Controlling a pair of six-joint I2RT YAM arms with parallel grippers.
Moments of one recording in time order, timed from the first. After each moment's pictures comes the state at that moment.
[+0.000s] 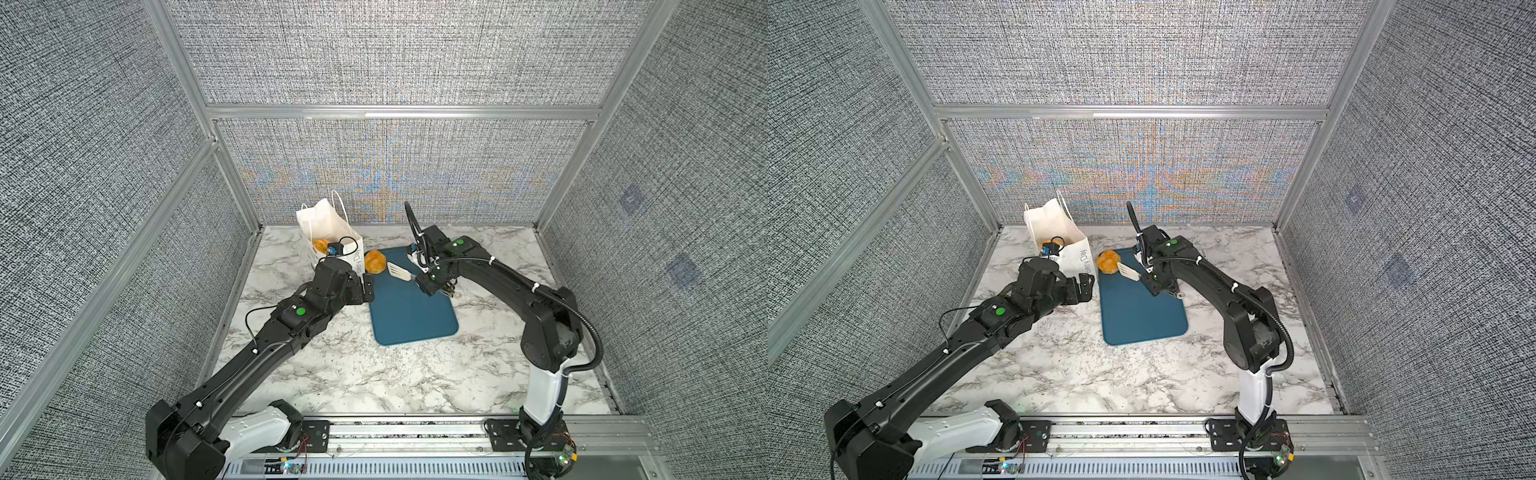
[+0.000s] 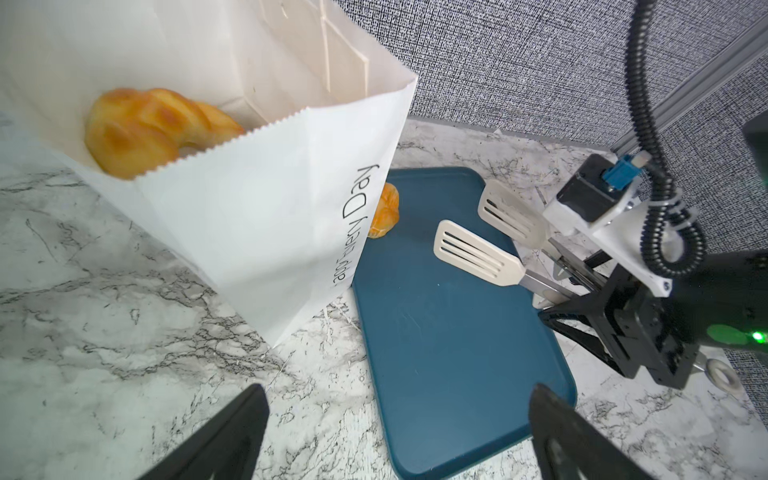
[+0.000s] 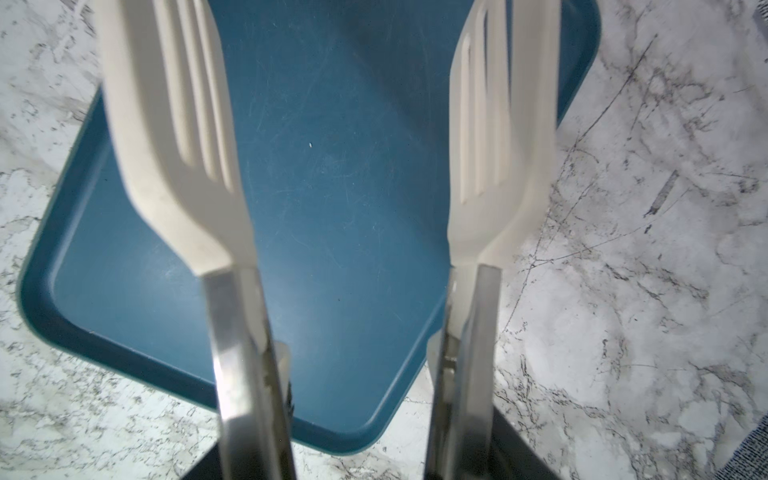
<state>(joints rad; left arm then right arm) -0.64 1.13 1.02 -0.51 -0.21 -0.50 0.59 1.94 1.73 -1.02 0.13 -0.15</state>
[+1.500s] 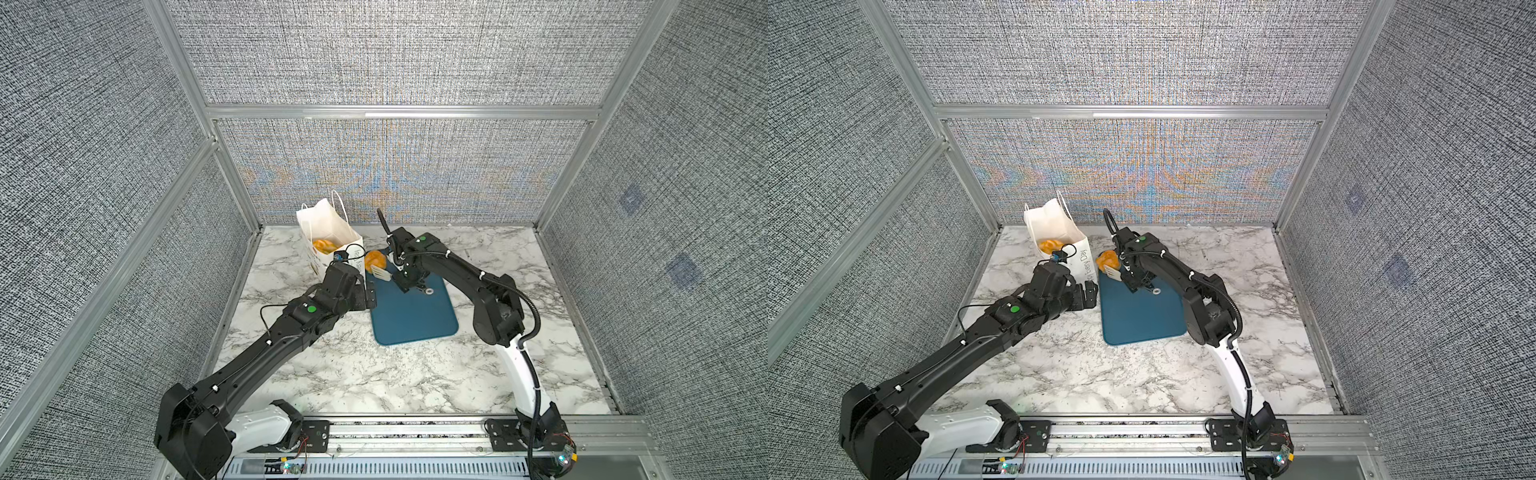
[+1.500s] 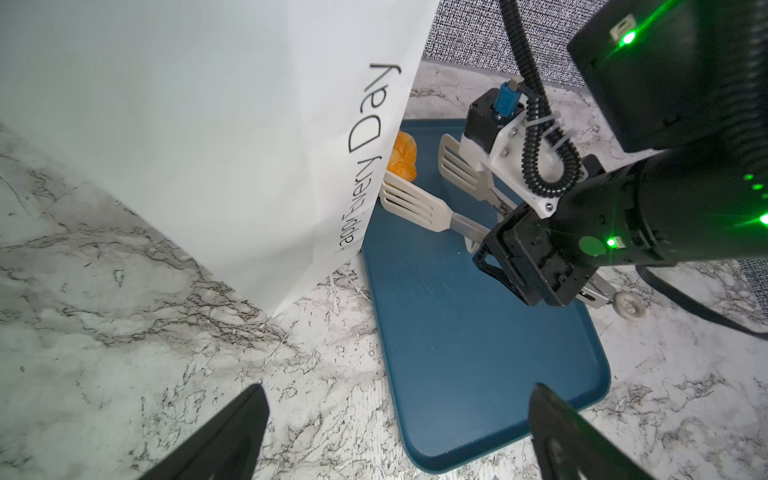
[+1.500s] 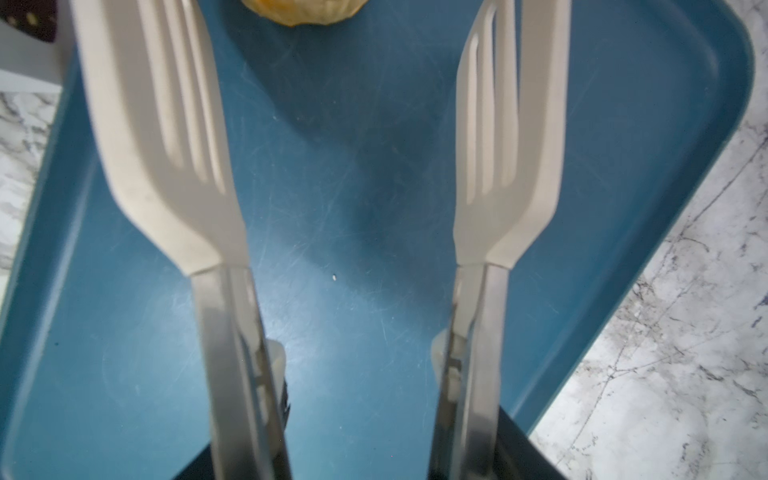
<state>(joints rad) -0.65 1.20 0.98 -0.50 -0.20 -0.52 0.64 2.36 2.17 -1.13 0.16 -0.05</state>
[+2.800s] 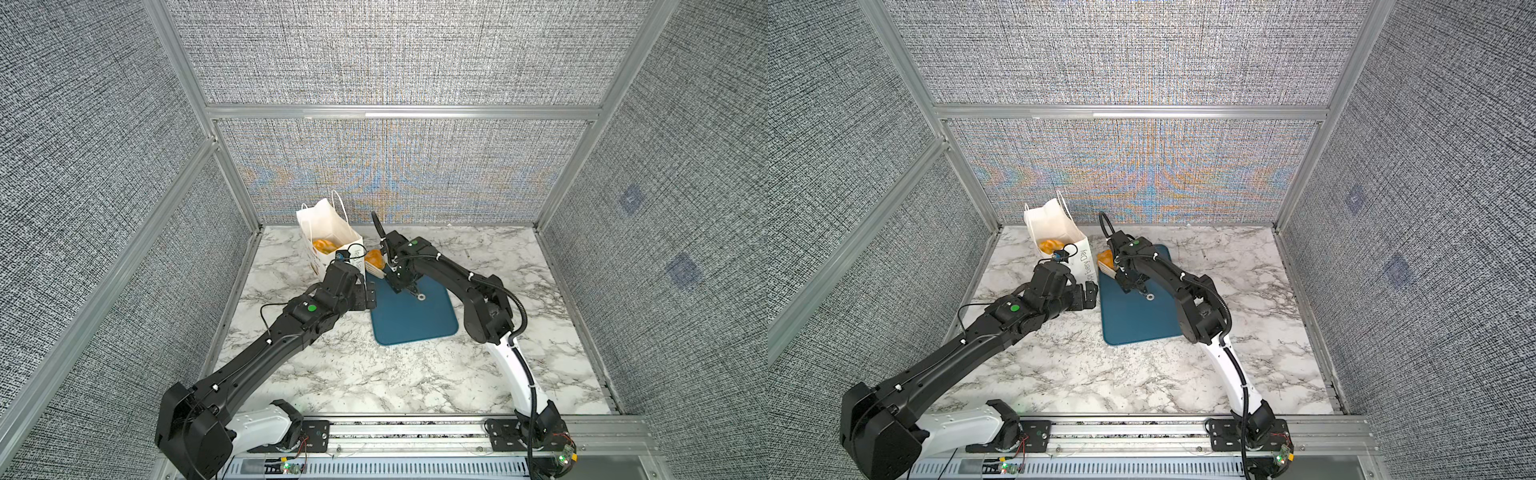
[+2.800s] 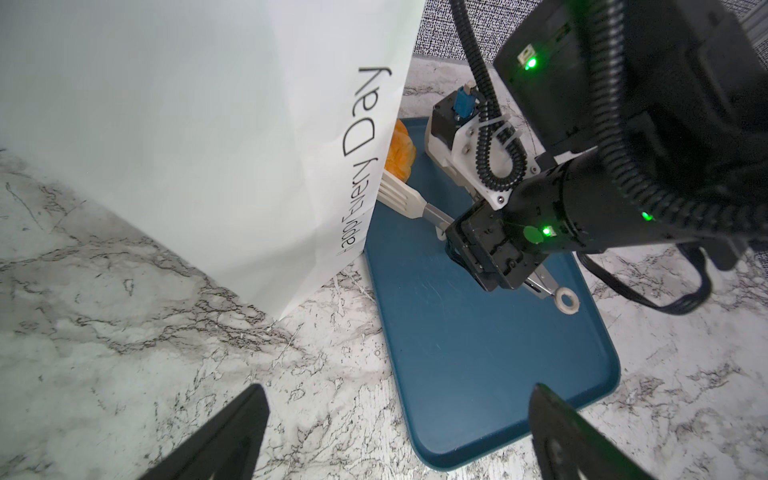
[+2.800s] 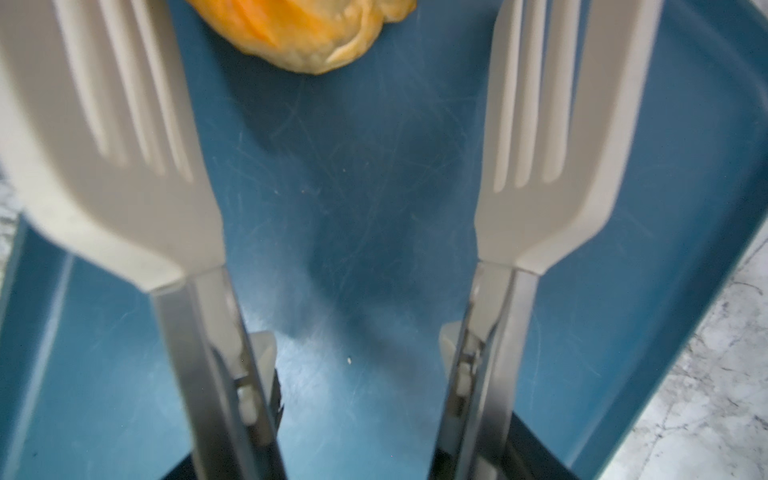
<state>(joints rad) -0.65 1.21 0.99 -0.52 -0.20 -0.48 0.65 2.46 2.24 -1.07 0.17 0.00</state>
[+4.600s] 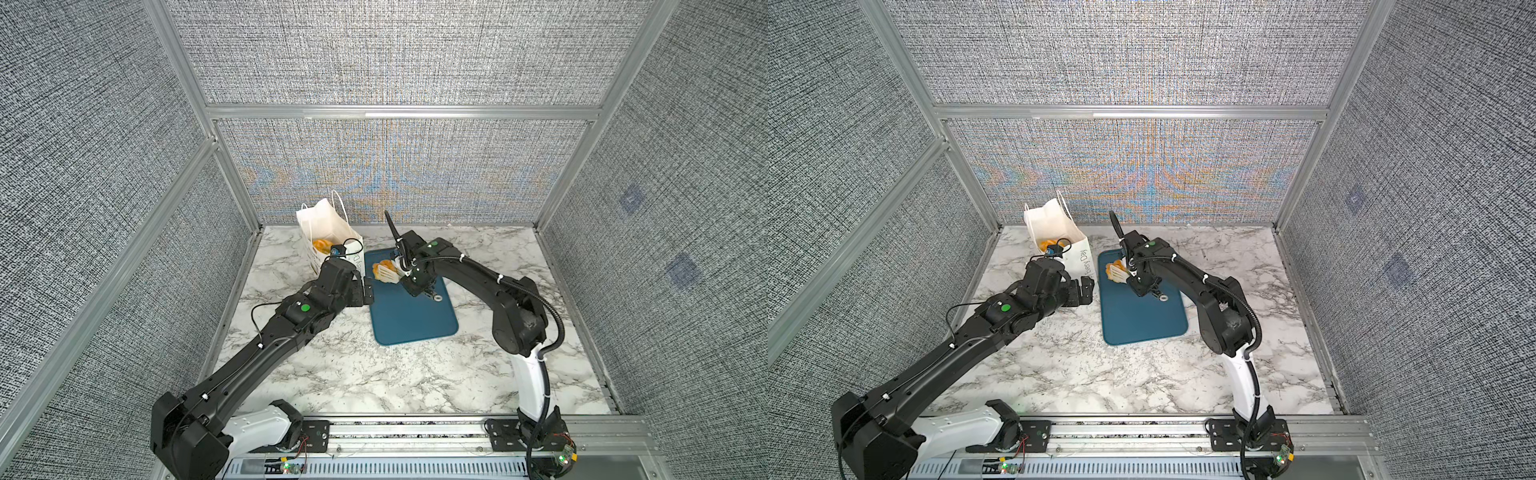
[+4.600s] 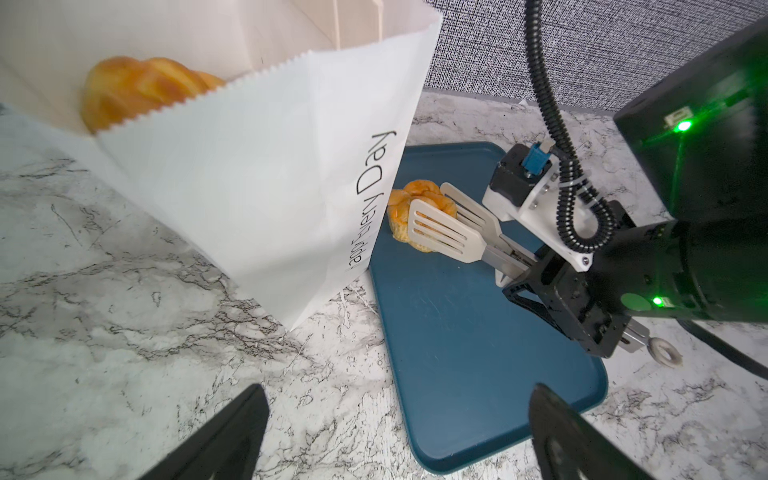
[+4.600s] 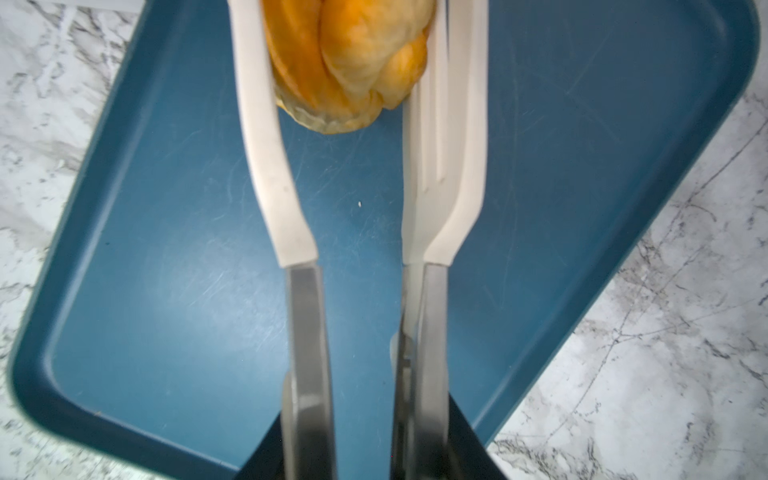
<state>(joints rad) -0.65 1.17 1.05 -0.56 -0.23 -0.47 0.64 2.14 1.88 -1.02 0.10 -0.11</state>
